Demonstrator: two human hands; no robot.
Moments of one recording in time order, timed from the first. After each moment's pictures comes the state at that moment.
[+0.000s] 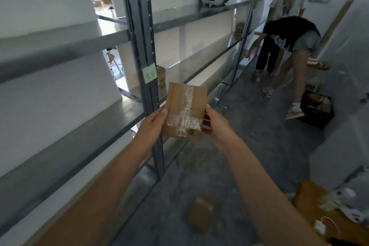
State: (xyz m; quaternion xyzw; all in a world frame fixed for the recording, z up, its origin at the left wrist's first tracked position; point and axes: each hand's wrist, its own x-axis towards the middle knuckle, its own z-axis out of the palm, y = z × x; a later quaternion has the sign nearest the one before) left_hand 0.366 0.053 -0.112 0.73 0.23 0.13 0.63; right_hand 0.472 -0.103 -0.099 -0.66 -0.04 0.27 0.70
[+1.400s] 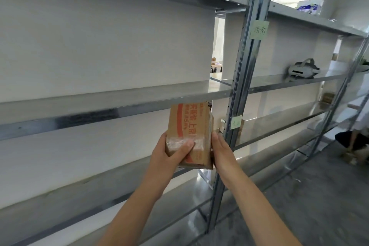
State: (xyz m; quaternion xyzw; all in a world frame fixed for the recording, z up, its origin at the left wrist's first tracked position) left_hand 0.113 0.083 -0.023 0.67 0.28 0.40 0.56; right_hand 0.261 0.016 -0.023 -0.66 -0.35 0.30 0.60
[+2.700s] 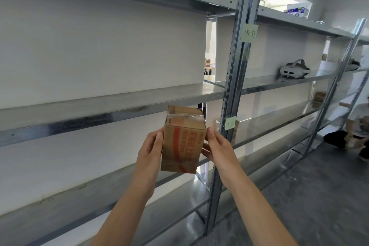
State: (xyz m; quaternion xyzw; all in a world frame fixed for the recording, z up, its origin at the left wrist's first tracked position) left_hand 0.114 0.090 -0.022 0.61 0.33 0.44 0.57; right_hand 0.257 -0.001 -0.001 -0.64 -0.34 0.26 0.63
